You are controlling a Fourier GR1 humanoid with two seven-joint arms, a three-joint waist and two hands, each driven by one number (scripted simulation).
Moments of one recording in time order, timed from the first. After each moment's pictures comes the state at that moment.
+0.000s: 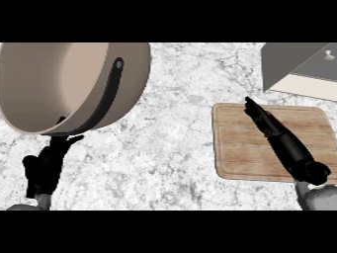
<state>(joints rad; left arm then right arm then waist) -0.01 0.37 -0.22 -1.32 0.24 0.27 -0.12 -0.14 -0.43 0.31 -1.53 -0.16 0.05 -0.16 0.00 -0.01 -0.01</state>
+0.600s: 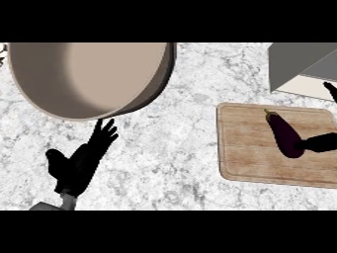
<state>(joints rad) -0.03 0.29 -0.35 -1.47 0.35 0.09 0.04 -0.29 -0.72 0.18 -1.13 0.14 -0.10 0.10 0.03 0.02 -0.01</state>
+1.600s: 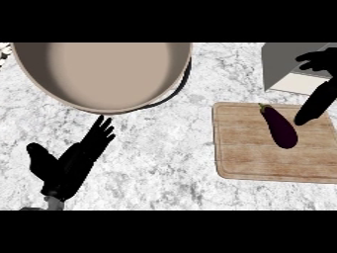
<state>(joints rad) 0.00 0.32 -0.31 -1.64 0.41 0.05 0.22 -0.70 -0.71 0.26 -1.33 0.17 0.45 0.94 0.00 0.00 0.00</state>
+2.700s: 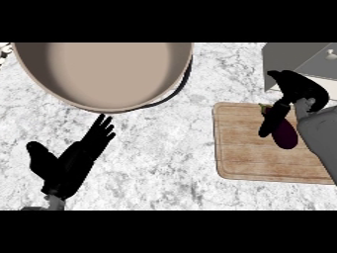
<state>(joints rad) 0.00 0.27 -0.27 -1.65 0.37 0.01 0.25 -0.65 -0.50 0.30 -1.31 0.31 0.40 1.01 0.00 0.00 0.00</state>
